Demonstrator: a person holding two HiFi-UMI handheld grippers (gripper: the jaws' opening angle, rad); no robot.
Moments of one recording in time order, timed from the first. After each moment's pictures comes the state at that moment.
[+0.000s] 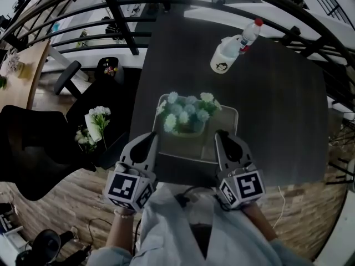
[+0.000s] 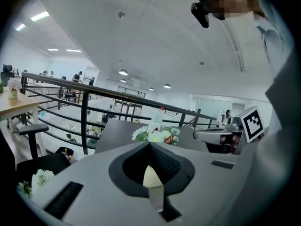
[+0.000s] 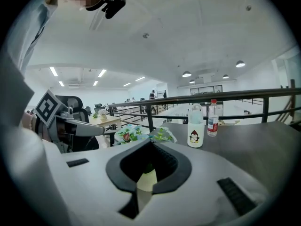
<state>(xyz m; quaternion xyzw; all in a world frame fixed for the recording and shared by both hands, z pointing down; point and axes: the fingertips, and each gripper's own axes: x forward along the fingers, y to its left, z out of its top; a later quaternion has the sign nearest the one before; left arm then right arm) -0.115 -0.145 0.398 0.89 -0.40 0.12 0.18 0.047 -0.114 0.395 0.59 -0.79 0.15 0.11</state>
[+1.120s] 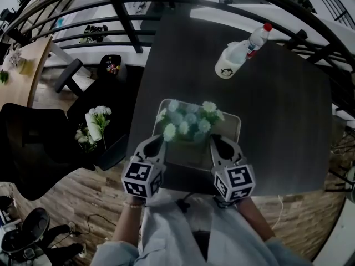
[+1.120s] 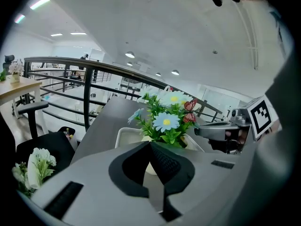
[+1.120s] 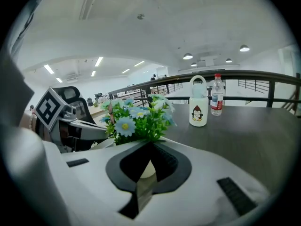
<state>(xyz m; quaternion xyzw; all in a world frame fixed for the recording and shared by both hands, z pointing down) -0.093 -0.159 0.491 0.86 -0.40 0.19 0.26 0.047 -0.133 0.472 0.55 -0.78 0.22 0.17</state>
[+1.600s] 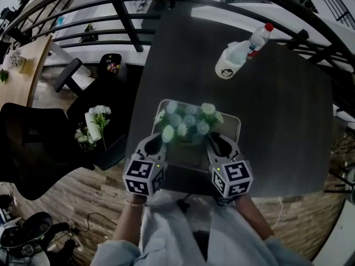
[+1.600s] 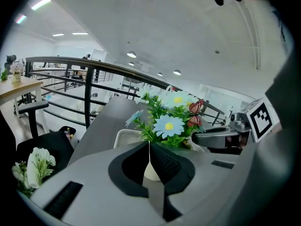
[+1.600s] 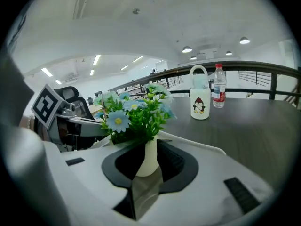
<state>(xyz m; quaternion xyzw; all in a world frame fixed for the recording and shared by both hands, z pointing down) -0.084 -0.169 0.492 0.85 -0.41 0.20 0.26 0.046 -0.141 0.490 0.54 -0.78 0.26 0.18</state>
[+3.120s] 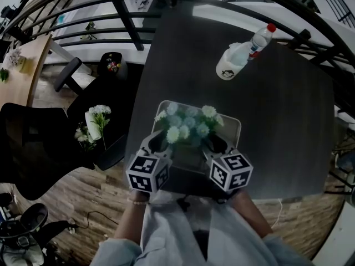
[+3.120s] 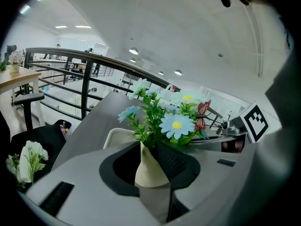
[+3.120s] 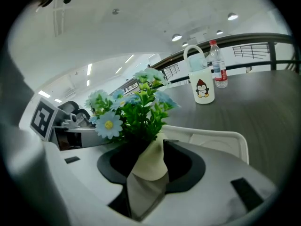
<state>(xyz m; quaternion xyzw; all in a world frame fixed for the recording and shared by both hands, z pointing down) -0.065 -0.177 0.497 0.85 -0.40 0.19 0.30 0.029 -0.152 0.510 0.51 -0.77 0.36 0.14</state>
